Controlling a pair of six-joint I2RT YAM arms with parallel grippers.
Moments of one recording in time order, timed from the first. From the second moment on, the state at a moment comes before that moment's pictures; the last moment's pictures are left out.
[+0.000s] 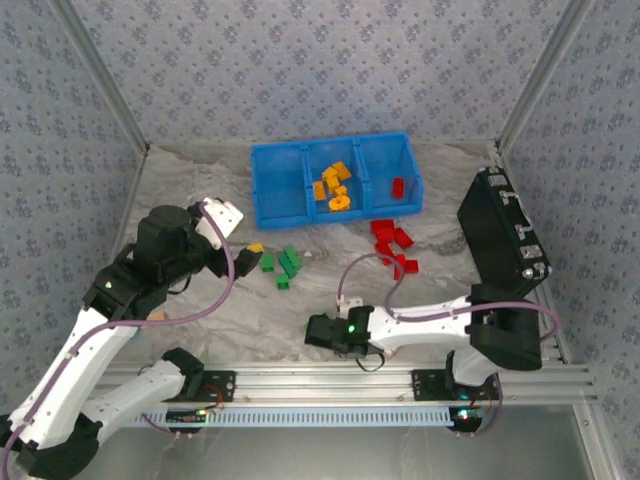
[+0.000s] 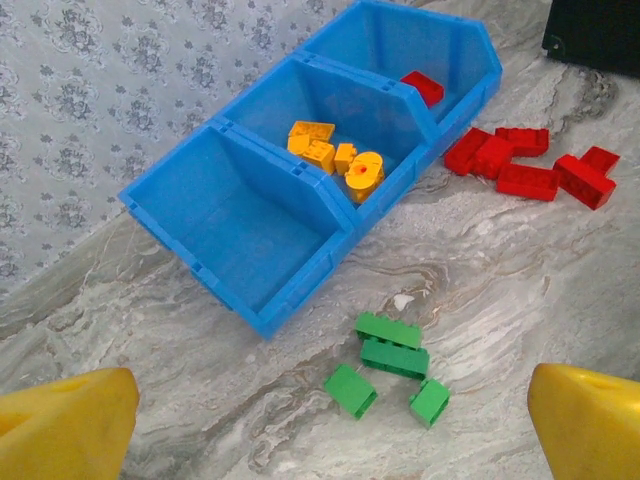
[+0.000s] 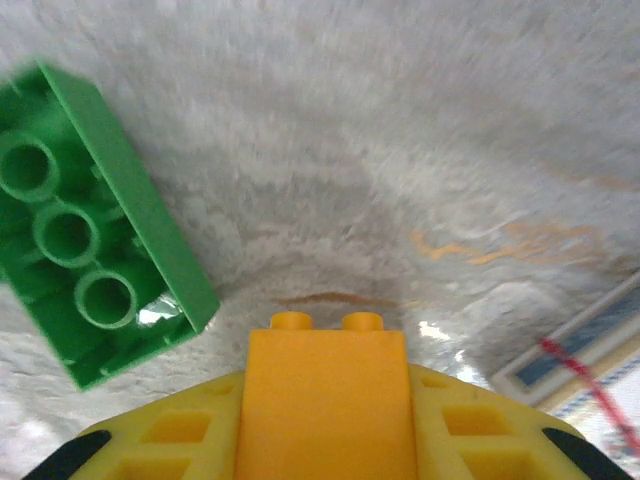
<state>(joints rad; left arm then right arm) -0.60 0.82 1.16 -0.82 0.00 0.23 1.33 1.51 0.87 -0.81 0.29 1.22</state>
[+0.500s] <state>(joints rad) -0.60 0.84 1.13 -0.80 0.03 0.28 0.73 1.66 1.47 -0.74 0.19 0.51</state>
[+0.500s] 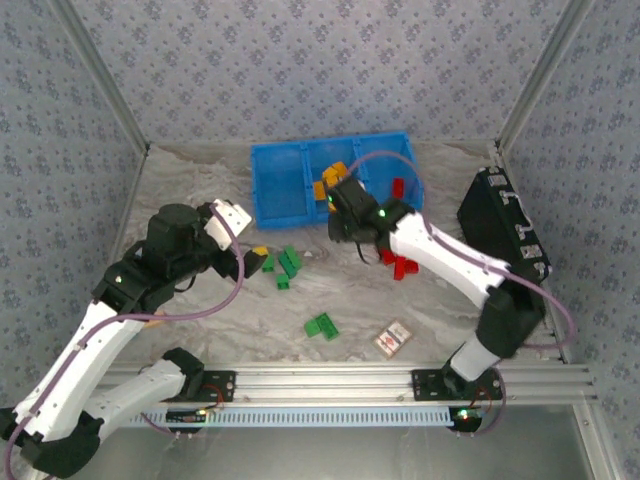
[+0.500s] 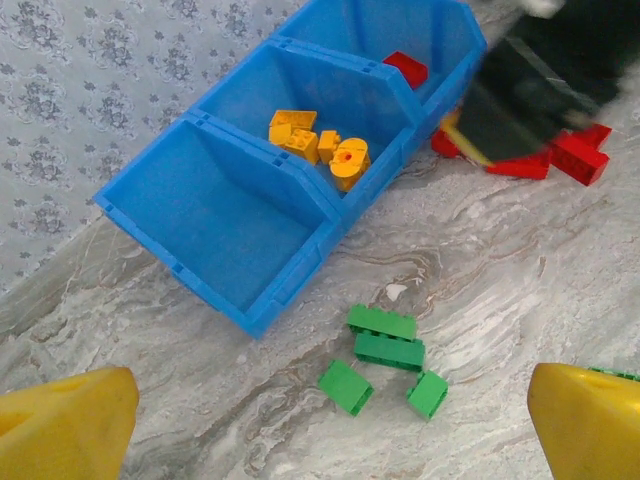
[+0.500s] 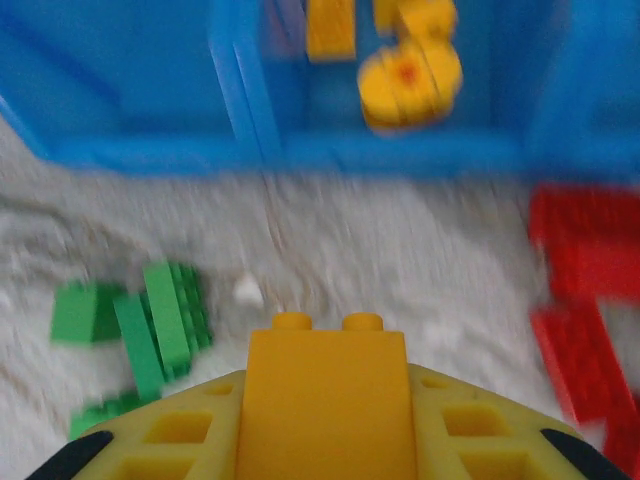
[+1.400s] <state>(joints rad) -0.55 0.90 1.10 -0.79 0.11 0.28 0.51 2.33 2.14 -0.67 0.00 0.29</state>
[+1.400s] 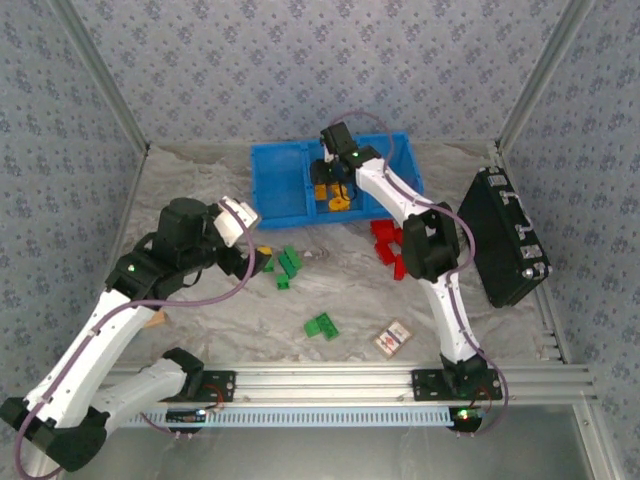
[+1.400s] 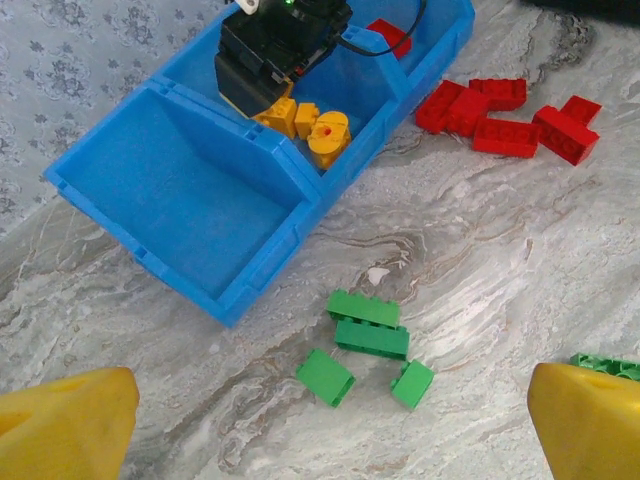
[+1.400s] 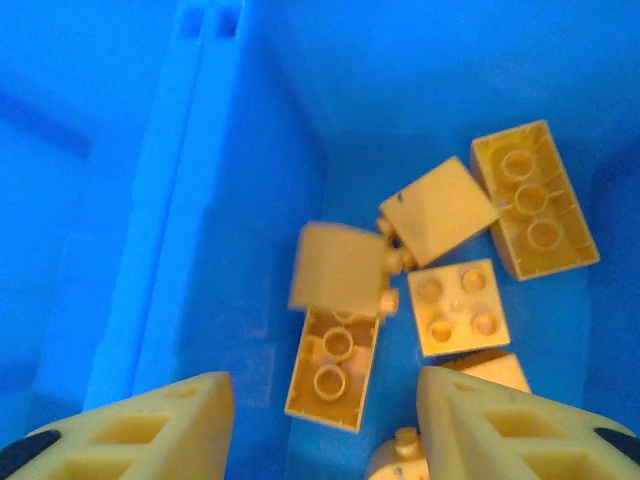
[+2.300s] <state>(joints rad) -0.55 0.95 1.10 -0.77 0.15 0.29 0.51 1.41 1.05 -0.80 0.12 0.23</state>
